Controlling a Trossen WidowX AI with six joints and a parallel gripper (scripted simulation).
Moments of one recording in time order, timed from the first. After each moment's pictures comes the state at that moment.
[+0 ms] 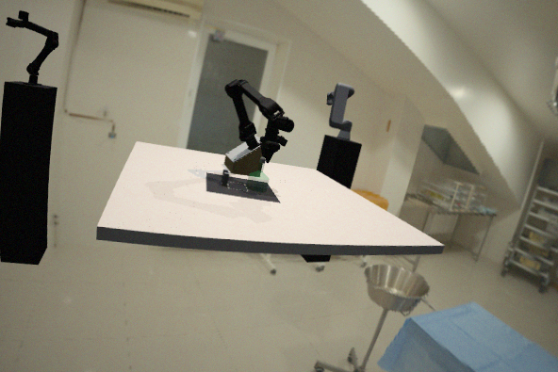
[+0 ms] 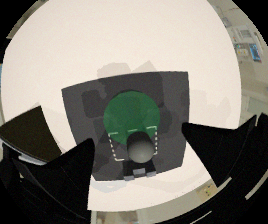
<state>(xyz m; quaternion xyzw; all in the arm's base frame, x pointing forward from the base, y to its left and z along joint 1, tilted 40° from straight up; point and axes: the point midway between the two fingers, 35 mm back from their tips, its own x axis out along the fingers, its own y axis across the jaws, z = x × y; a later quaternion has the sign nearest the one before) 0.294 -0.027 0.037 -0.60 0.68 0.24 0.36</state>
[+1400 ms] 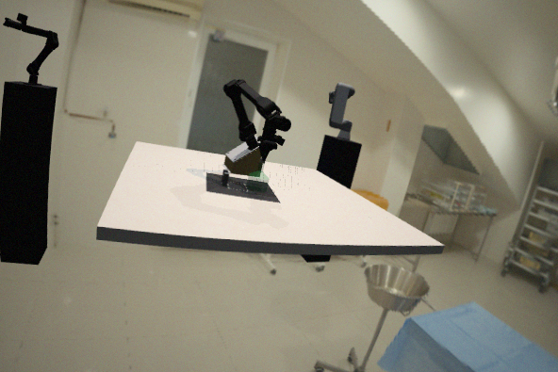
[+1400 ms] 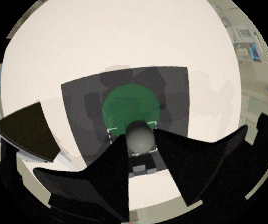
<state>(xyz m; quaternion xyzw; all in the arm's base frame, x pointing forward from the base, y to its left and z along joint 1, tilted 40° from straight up) 0.291 -0.036 0.045 -0.60 0.68 0.23 0.36</state>
